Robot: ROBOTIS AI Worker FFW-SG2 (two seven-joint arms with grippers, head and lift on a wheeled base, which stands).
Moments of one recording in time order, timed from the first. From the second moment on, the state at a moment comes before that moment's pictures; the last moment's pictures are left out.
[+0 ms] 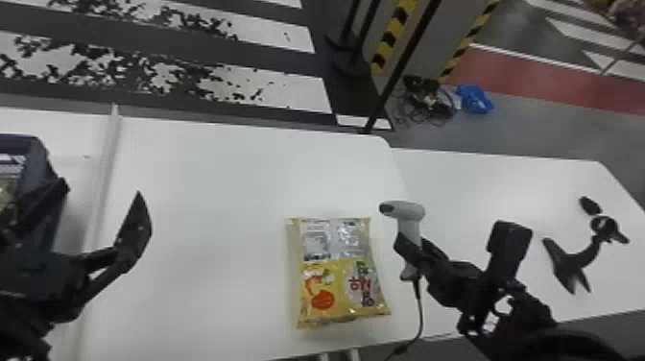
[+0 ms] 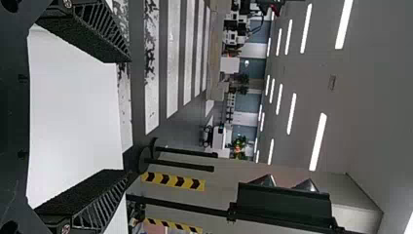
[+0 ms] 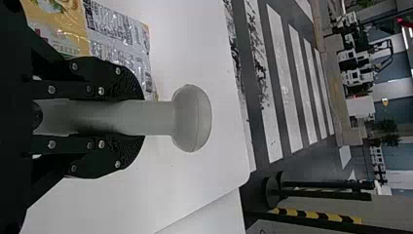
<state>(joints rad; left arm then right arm) 0.59 0.17 -0.16 -2.12 0.13 -0.01 -0.07 0.59 -0.20 -0.42 -2.17 -0.44 0.70 0.22</state>
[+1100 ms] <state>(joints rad) 0.60 0.17 -0.15 -2.10 0.14 -0.05 -0.07 0.47 -0.23 -0.24 -2.06 -0.26 0.75 0.17</state>
